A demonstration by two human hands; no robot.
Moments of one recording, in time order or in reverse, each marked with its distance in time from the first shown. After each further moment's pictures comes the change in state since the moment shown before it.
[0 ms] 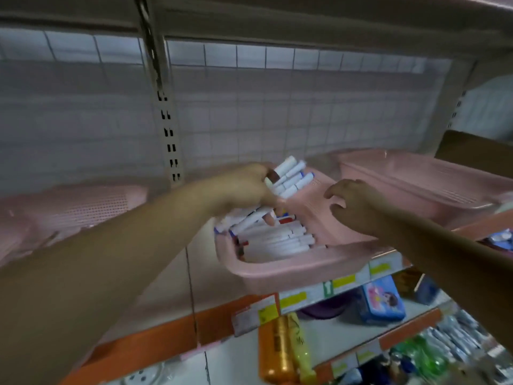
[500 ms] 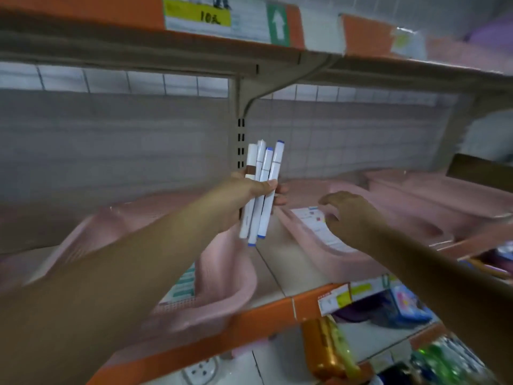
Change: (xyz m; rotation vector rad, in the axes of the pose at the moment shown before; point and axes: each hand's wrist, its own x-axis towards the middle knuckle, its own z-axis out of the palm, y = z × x) left_hand -0.104 -0.062 -0.087 -0.697 0.241 0.093; right_hand -0.035 -0.155 -0.005 0.030 0.102 0.004
